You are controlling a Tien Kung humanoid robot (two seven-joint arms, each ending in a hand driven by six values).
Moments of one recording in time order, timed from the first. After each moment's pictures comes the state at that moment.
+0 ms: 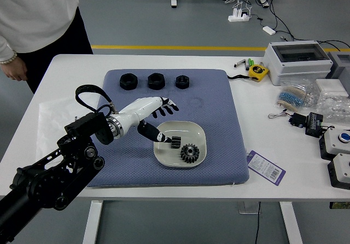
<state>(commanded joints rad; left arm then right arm) -0.53 0.12 -1.03 -1.21 1.97 -0.13 0.03 0.14 -0.25 0.41 0.27 -0.03 -0.23 -0.05</state>
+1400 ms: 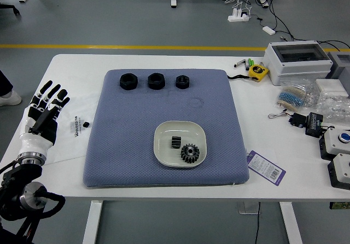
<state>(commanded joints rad) -0.12 0.08 -1.47 -1.31 0.69 0.14 -0.24 0.13 -0.25 0.40 0.27 -0.01 -0.22 -0.04</state>
